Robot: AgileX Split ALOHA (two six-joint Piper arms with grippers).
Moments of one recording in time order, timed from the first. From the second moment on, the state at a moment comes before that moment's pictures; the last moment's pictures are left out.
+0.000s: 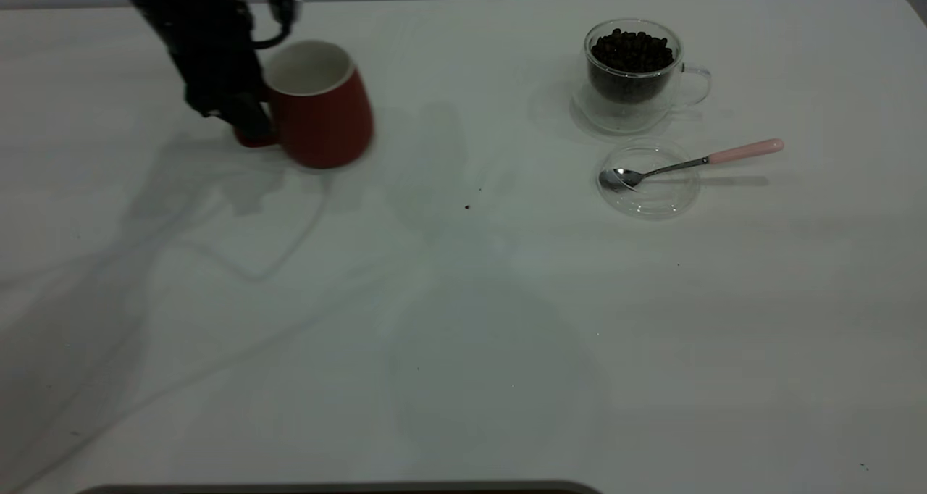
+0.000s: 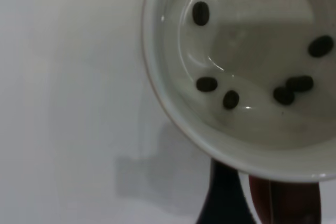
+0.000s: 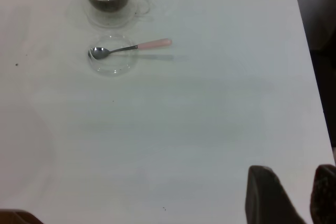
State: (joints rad) left arm -0.18 2.42 -1.63 -0.28 0.54 1.42; right arm 0.01 0.03 -0.47 0.03 1.13 -0.02
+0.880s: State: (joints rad) left arm -0.25 2.31 -1.63 -0.23 0.61 1.23; right arm 0.01 0.03 -0.47 0.03 1.13 -0.02
